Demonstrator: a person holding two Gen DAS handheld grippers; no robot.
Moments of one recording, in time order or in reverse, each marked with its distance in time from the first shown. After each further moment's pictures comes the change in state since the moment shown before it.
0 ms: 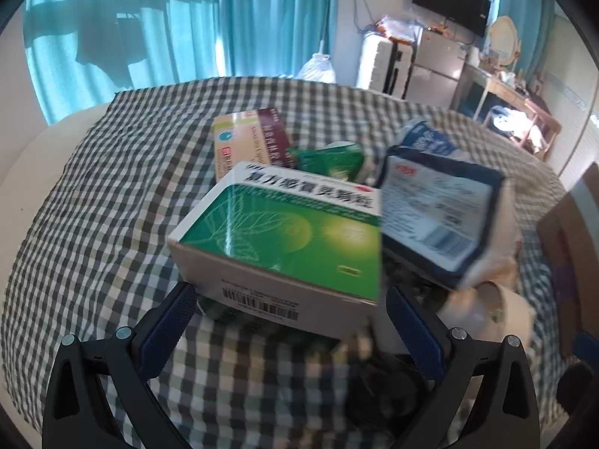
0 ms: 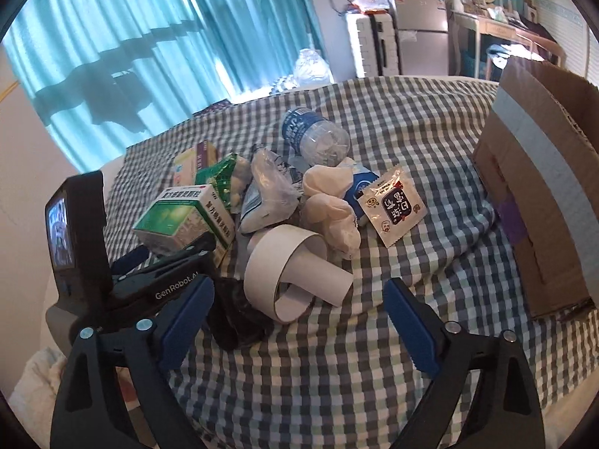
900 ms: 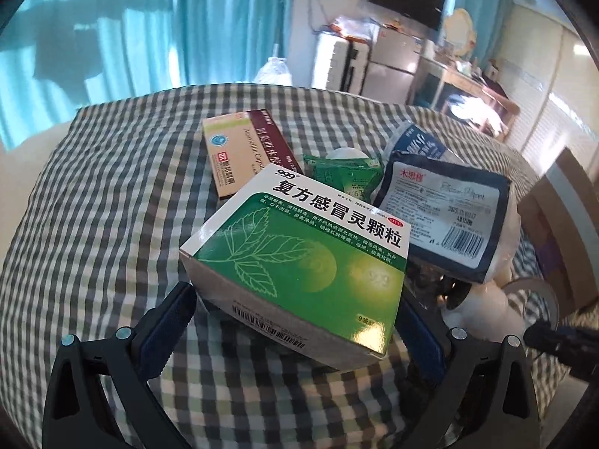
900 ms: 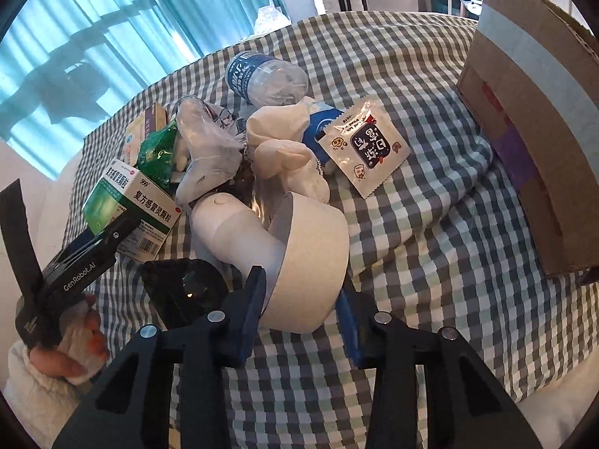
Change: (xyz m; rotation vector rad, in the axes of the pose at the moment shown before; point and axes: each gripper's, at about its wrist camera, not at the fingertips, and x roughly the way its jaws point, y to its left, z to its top) left arm 0.017 0.052 0.022 0.143 -0.016 -0.192; right arm 0.045 -0.026 -0.014 0.110 0.169 -0.041
